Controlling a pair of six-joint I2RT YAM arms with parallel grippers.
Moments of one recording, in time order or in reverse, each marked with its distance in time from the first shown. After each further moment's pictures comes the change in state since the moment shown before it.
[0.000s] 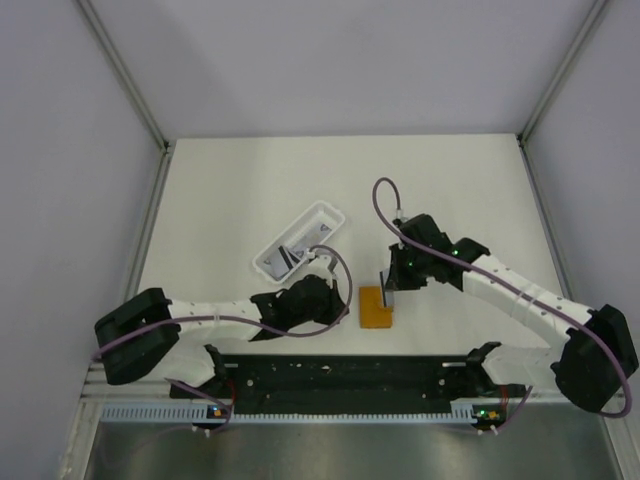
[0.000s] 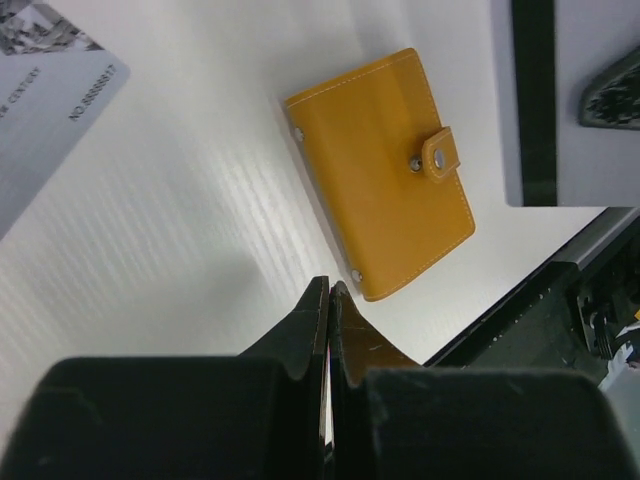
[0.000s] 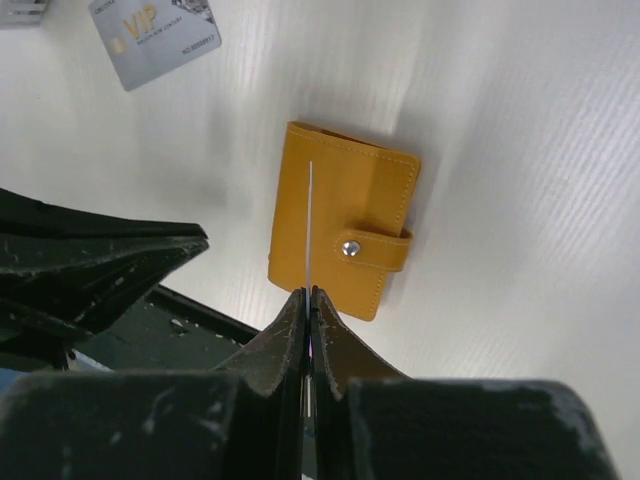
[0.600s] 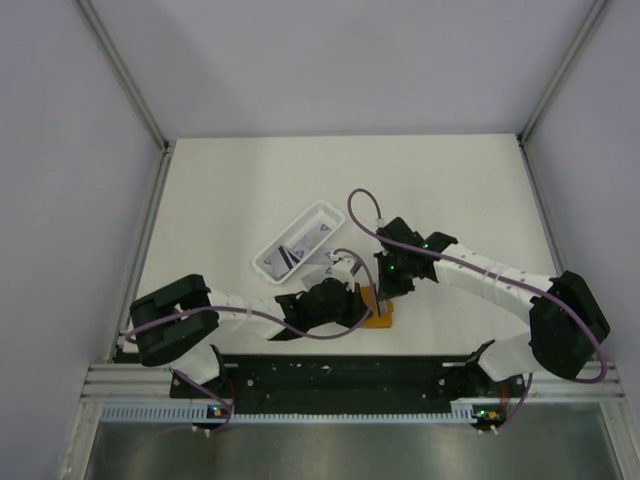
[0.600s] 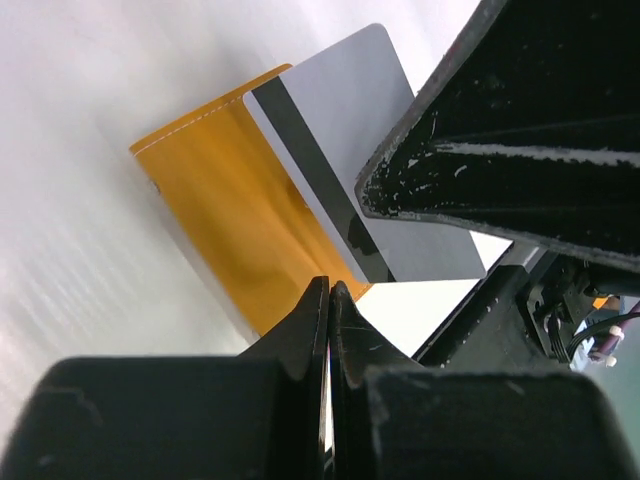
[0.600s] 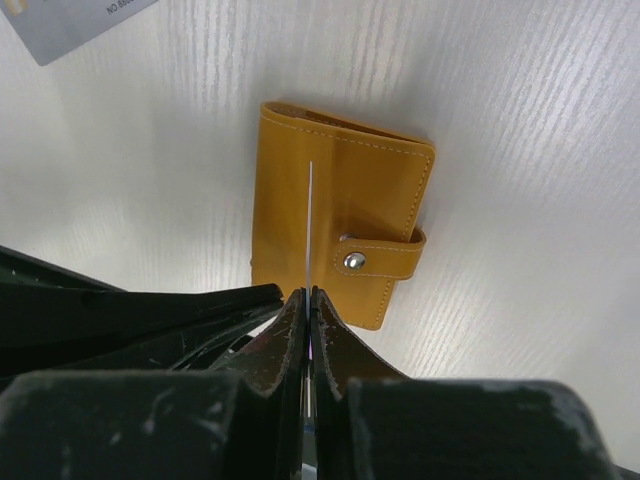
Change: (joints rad) left arm -0.067 0.207 0.062 0.250 0.050 0.018; right arm 0.092 0.227 0.078 -0.031 0.027 0.056
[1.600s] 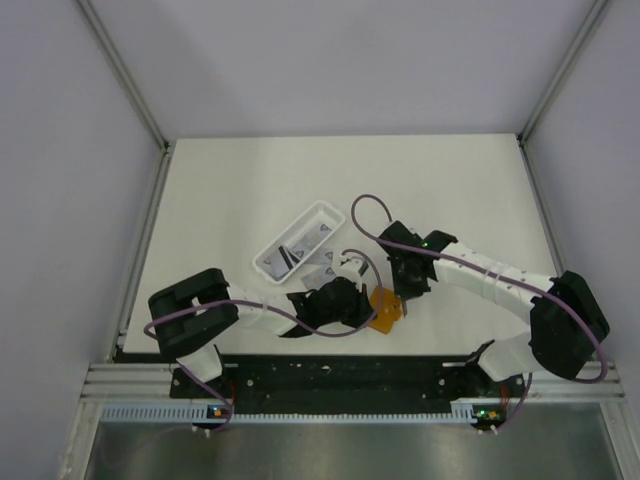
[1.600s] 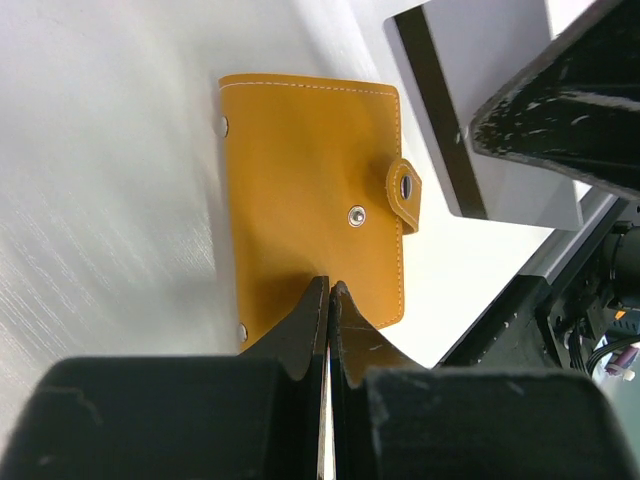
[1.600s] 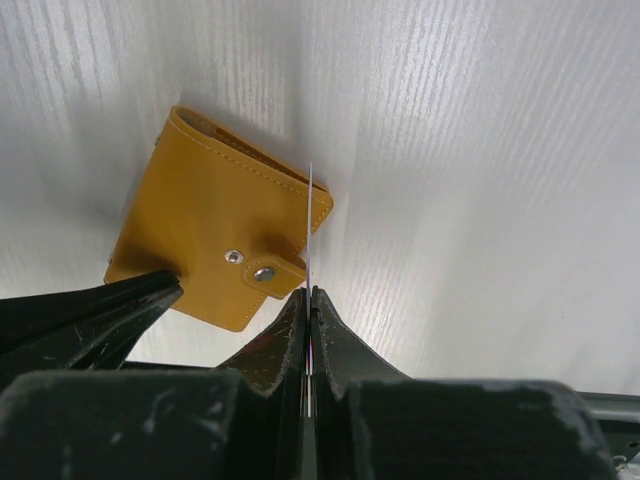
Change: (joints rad) left arm 0.000 0.117 0.074 -0.010 0.015 -0.016; right arm 0.005 0.009 0.019 -0.177 0.254 0.000
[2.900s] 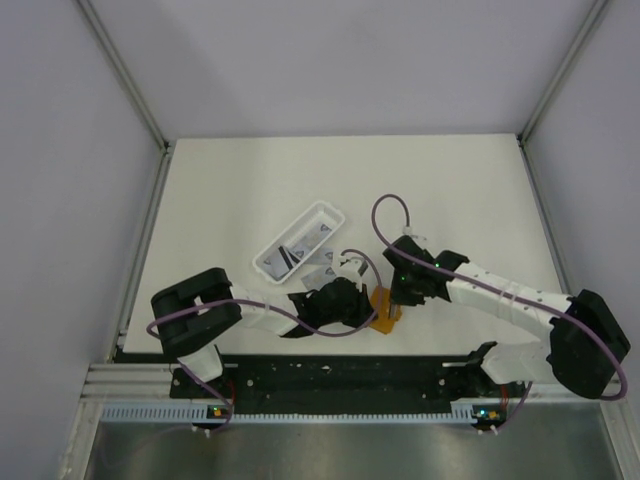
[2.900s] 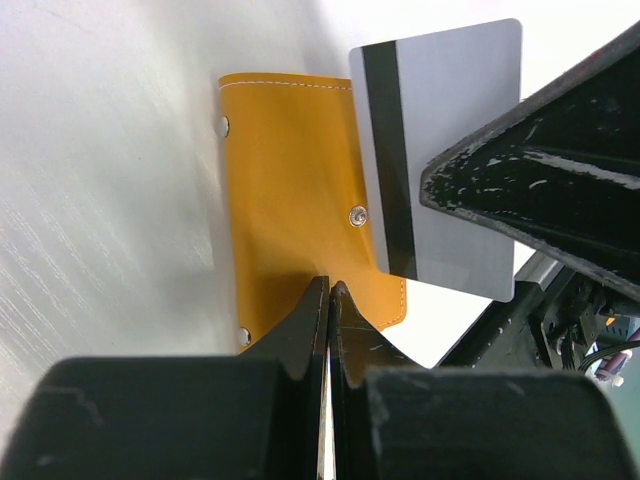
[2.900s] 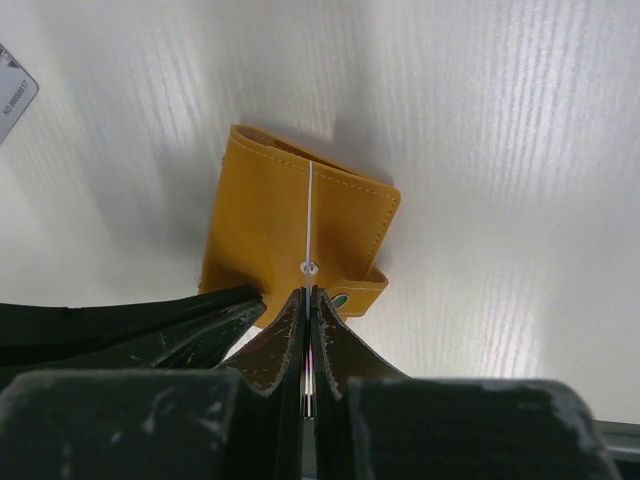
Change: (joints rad) left arm 0.000 0.018 0.000 0.017 0.002 -0.031; right arm 0.042 -0.137 -0.167 0.204 -0.014 0.290
